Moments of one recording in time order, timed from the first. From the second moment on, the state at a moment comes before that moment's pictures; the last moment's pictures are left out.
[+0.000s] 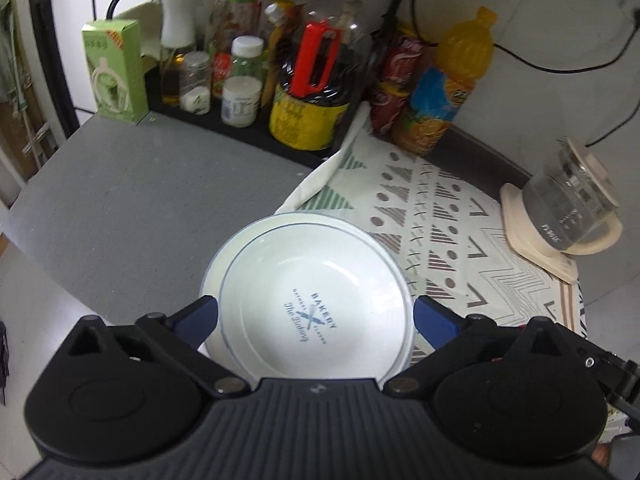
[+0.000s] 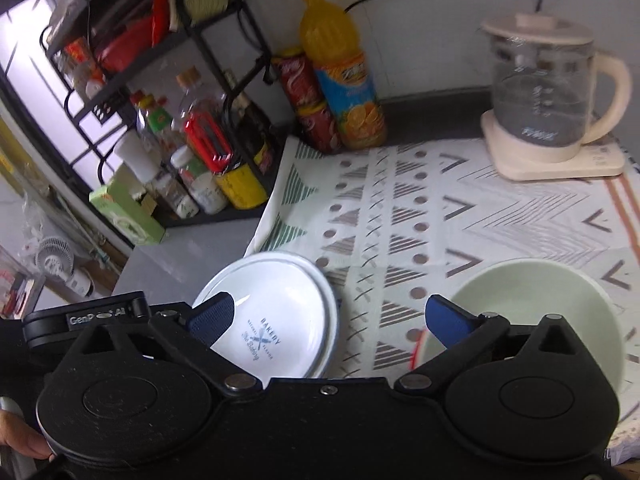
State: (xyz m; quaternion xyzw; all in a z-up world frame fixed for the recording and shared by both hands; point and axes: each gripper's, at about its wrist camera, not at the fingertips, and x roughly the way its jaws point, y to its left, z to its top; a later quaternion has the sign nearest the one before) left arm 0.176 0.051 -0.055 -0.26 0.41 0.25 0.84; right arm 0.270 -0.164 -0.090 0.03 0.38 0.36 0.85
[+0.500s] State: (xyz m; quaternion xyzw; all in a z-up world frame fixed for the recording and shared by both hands) left arm 0.191 0.003 -0.038 -0.23 0.39 0.19 0.87; right arm 0.264 -0.232 -0.082 0.06 0.34 0.29 0.89
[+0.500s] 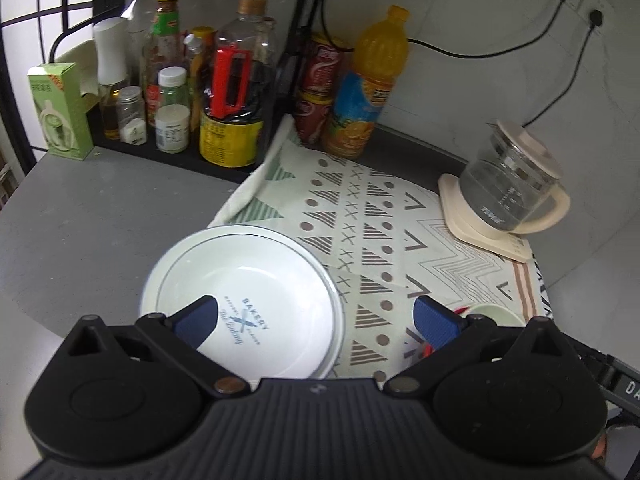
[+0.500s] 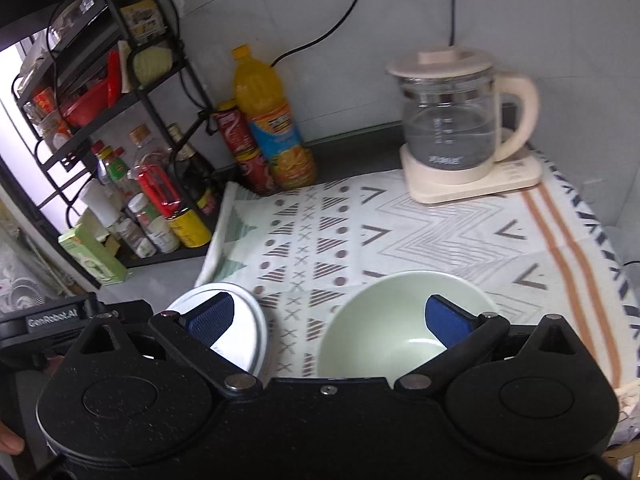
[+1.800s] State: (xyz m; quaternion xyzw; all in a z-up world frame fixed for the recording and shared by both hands) left arm 0.273 -0.083 -0.098 -0.17 0.50 0.07 0.85; right arm 0.277 -0.337 -0.152 0.13 0.42 0.17 0.88
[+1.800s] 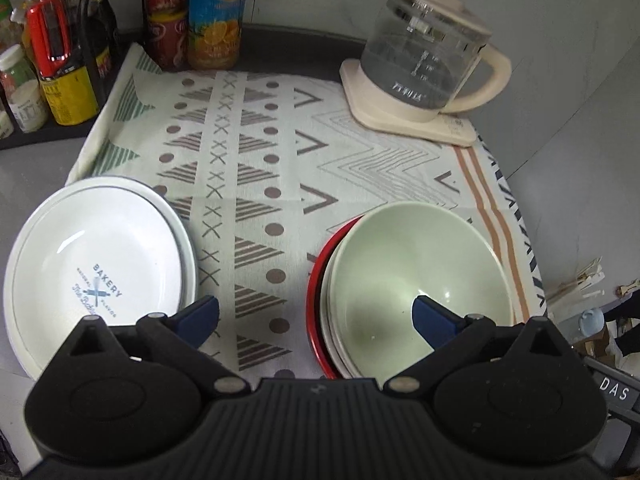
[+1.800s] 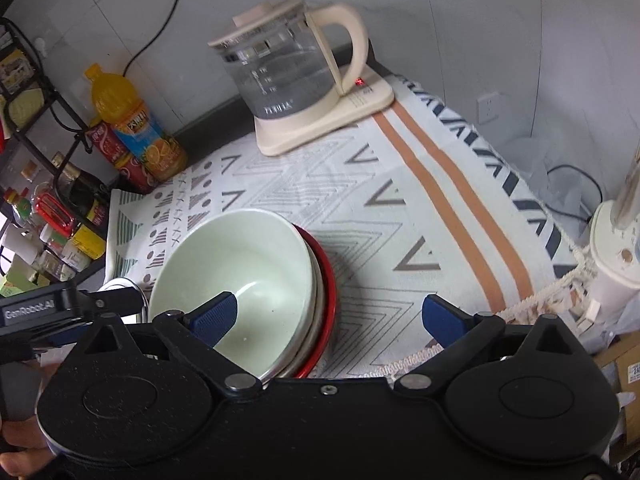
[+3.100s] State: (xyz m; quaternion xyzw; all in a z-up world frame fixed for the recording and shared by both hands) left arm 0.294 -0.071 -0.150 -0.24 0.54 0.03 0.80; right arm 0.319 -0.302 -0.205 0.15 0.50 0.18 0.83
